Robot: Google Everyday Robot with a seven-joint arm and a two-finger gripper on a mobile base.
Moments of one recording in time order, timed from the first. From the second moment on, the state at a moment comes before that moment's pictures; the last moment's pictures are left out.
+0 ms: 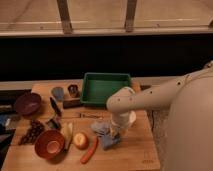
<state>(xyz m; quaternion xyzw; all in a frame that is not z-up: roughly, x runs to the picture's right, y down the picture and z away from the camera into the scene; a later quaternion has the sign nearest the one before) 0.066 0.230 0.740 -0.29 0.26 0.62 0.68</state>
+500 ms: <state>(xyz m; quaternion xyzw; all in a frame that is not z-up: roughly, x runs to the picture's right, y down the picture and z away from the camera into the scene) 0.050 0.165 0.710 -0.23 0.22 0.62 0.72</state>
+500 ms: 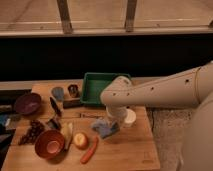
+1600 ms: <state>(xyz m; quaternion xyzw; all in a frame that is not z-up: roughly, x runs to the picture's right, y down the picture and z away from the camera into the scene) -0.041 -0.043 0.709 -0.14 0.07 0.62 0.77</state>
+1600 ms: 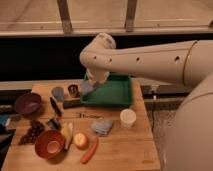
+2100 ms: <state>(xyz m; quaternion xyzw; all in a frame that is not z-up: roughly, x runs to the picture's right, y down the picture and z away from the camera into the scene) -0.040 -0.043 0.709 -0.14 0.07 0.62 0.77</state>
